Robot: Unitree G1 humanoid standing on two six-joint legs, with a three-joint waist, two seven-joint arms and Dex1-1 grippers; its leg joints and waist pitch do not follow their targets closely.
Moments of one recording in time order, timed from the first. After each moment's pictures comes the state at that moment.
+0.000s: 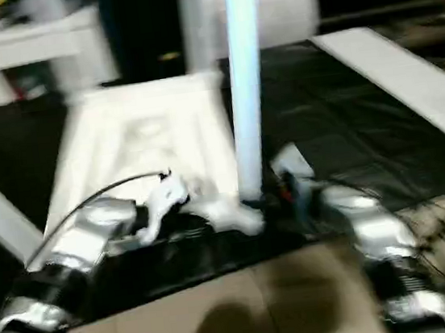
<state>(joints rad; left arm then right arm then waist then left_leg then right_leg) -0.63 0.18 -0.29 0.60 0.04 0.27 -0.94 -0.46 -0.29 0.04 0.45 0.20 0.29 0.74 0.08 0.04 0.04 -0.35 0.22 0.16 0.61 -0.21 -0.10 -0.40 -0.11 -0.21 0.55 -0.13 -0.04</state>
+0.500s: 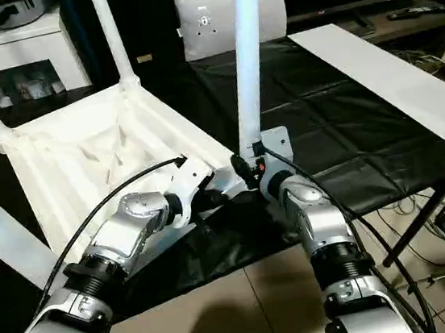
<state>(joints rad) -0.67 0.07 -0.26 0.64 0.07 0.33 -0.70 -0.53 -0.11 -0.02 0.57 0.14 0.20 0.36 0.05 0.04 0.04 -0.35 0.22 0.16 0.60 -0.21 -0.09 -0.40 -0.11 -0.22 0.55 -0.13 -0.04</state>
